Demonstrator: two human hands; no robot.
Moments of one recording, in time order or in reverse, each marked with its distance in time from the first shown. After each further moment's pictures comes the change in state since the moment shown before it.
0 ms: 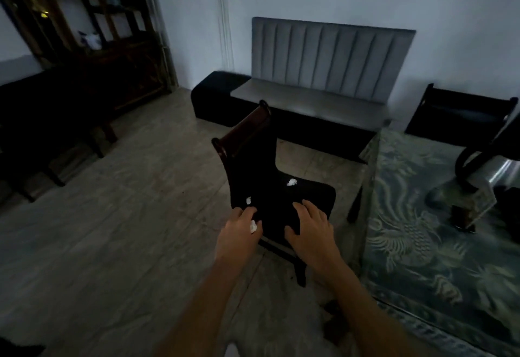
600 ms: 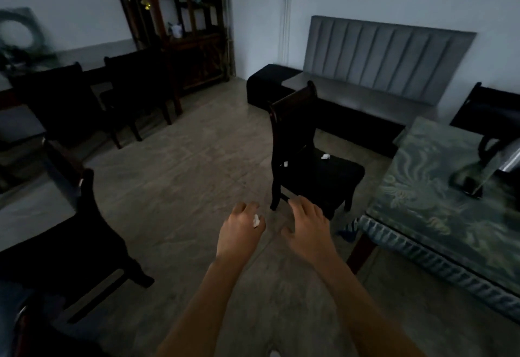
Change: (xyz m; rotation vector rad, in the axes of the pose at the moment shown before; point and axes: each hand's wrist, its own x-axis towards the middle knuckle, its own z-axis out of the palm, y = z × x) left_hand -0.329 0.018 -0.082 0.075 0.170 -0.131; right_hand -0.298 -0.044 0.002 -0.053 -0.113 -0.247
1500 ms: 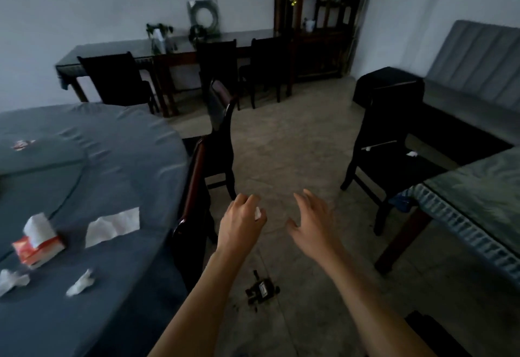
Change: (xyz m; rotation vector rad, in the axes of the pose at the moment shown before) left_hand -0.437 0.075 -0.112 0.185 0.327 -0.354; right_hand -0.374 -0.030 -0.019 -0.006 -0.116 -0.518
